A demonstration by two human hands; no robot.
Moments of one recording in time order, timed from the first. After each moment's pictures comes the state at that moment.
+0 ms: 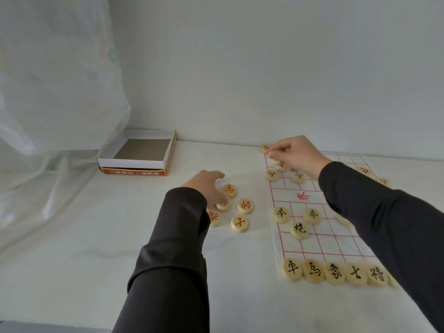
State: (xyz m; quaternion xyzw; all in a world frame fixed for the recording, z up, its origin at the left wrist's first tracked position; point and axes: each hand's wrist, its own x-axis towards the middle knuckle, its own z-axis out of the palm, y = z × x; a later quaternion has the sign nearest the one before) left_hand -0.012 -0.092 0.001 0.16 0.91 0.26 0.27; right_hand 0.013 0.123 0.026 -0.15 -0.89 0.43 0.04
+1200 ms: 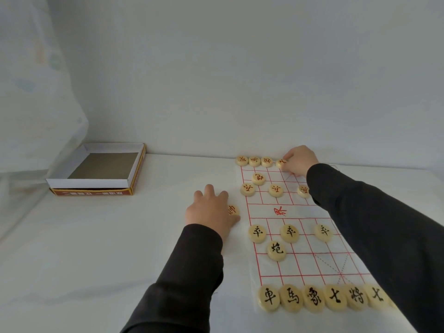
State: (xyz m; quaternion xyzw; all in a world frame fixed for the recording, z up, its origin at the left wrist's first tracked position) left_hand 0.012 -0.026 -0.023 0.23 0.96 0.11 0.09; right_hand -0.025 0.222 -0.004 -0.31 -0.93 0.22 0.03
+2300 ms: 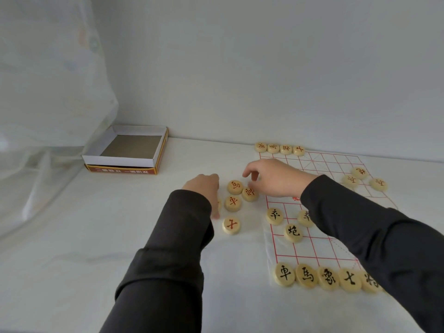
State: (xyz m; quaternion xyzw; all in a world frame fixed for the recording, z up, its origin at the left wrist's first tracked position) left_hand -0.001 -0.074 0.002 0.20 0.95 0.11 0.22; right_hand 0.020 0.095 0.010 0.01 -0.98 0.15 -0.12
